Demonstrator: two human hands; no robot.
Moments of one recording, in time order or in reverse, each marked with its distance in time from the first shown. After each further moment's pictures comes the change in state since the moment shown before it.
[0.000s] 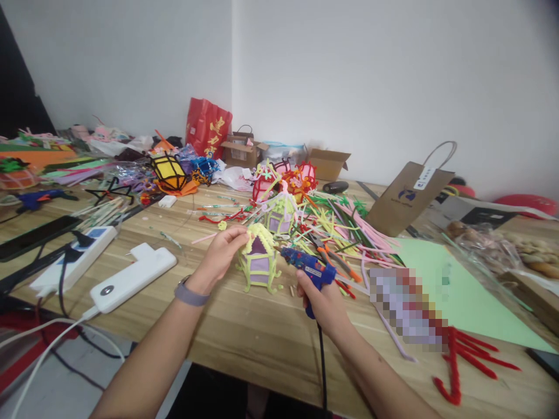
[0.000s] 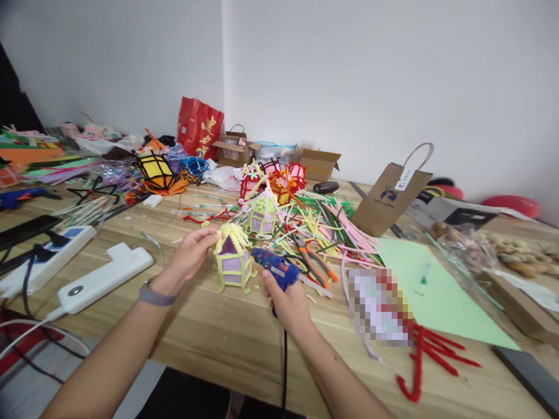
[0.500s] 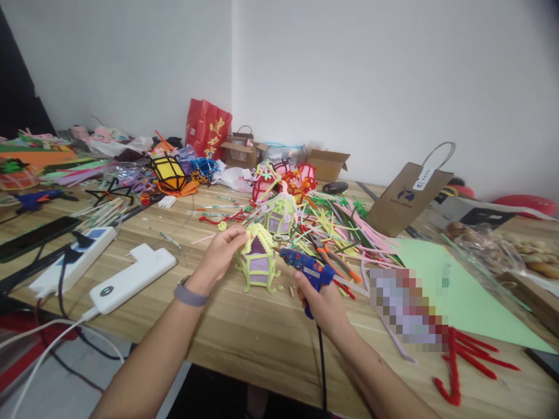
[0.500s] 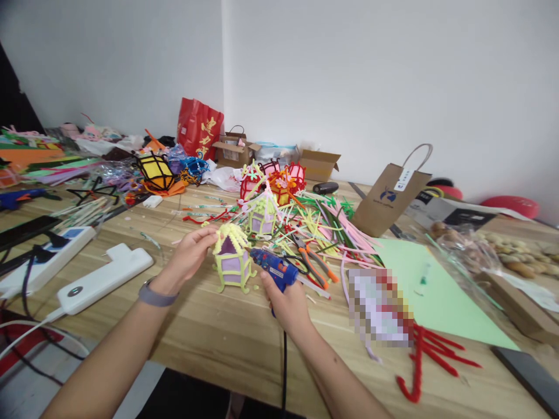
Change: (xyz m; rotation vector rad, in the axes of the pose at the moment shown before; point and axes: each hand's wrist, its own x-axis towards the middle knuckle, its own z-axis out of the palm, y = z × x) left_hand 0.001 -0.001 -0.001 -0.004 -0.002 0.027; right_hand 0.002 0.008 0.002 -0.055 0.007 -0.058
